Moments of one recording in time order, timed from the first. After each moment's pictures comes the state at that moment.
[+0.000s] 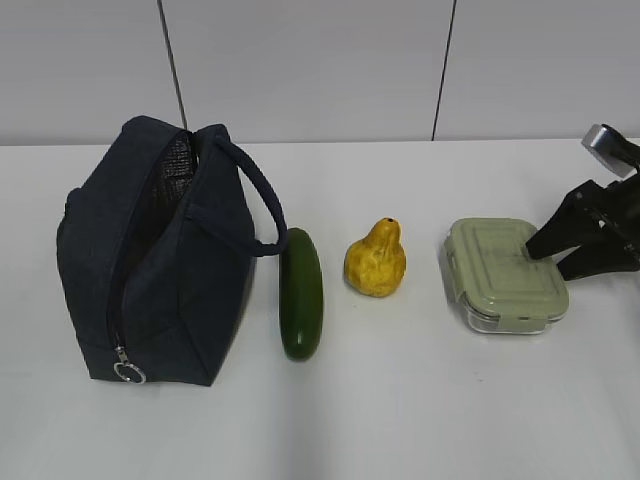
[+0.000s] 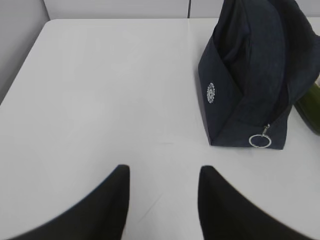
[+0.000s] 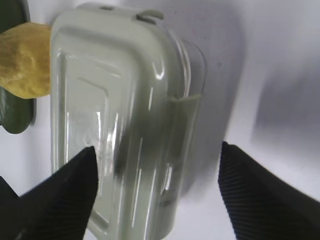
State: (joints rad) left arm -0.01 -0.01 -0.53 0.03 1.12 -0.07; right arm -0.33 2.13 -1.42 0.81 1.19 -0.84
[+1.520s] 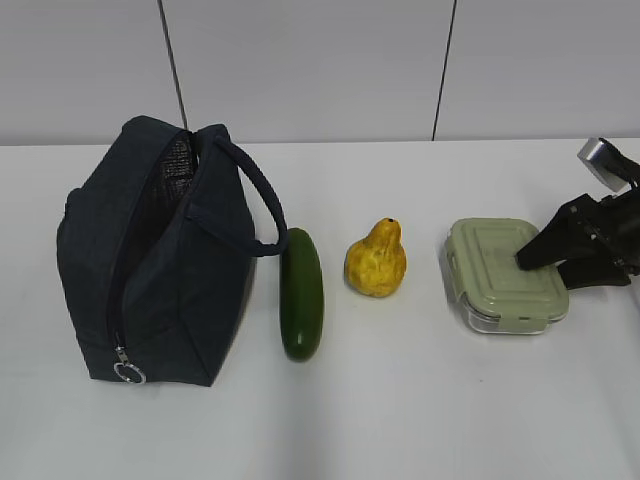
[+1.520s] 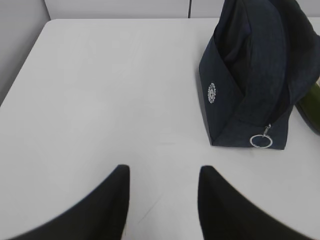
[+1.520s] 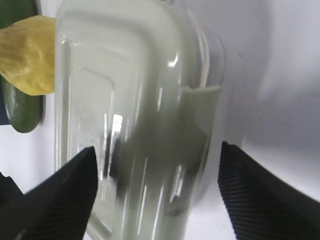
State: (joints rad) left arm -0.01 -0.01 -0.53 0.03 1.12 -0.07; right arm -0.33 2.13 -1.34 0.89 1.16 -0.94
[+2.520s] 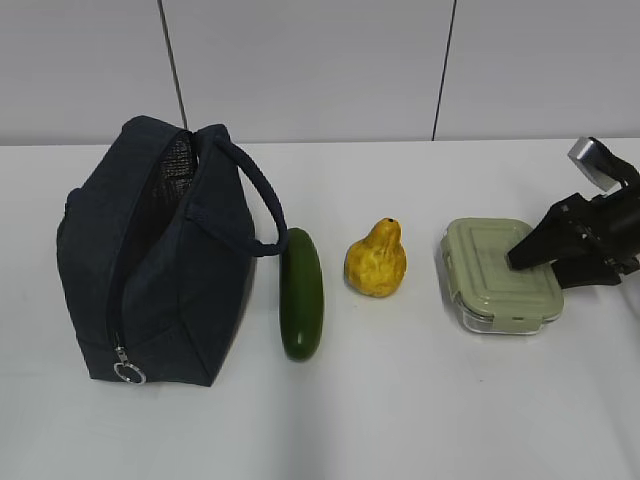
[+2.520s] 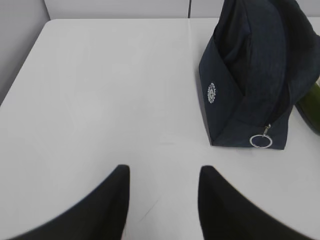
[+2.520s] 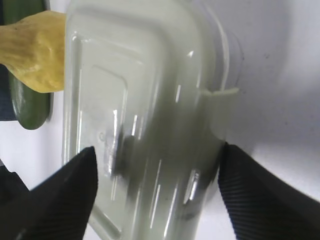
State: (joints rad) left arm -0.01 -0.01 -0.53 0.03 1.12 -0.07; right arm -0.31 2.13 -1.34 0.90 1.17 -0.94
